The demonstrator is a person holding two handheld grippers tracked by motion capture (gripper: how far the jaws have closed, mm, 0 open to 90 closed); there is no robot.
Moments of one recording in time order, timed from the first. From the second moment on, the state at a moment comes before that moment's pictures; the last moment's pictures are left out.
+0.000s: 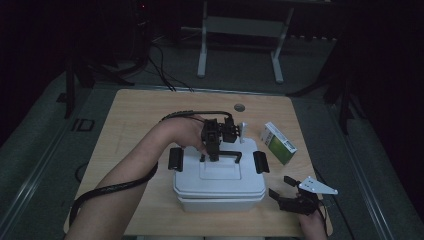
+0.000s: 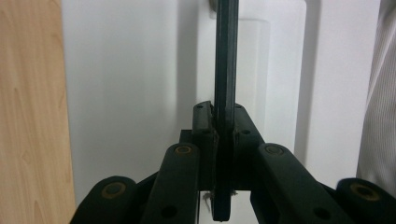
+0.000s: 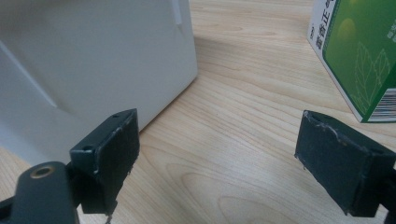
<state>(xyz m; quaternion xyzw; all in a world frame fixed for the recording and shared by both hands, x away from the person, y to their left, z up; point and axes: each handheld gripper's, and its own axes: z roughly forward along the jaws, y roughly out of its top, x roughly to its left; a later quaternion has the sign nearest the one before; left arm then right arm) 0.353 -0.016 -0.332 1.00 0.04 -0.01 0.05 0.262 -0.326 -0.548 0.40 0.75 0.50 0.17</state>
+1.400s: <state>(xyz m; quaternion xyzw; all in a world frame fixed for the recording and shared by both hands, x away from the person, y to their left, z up) 0.340 0.134 -0.313 0.98 0.16 0.02 0.10 0.263 -0.322 -0.548 0.40 0.76 0.49 0.17</state>
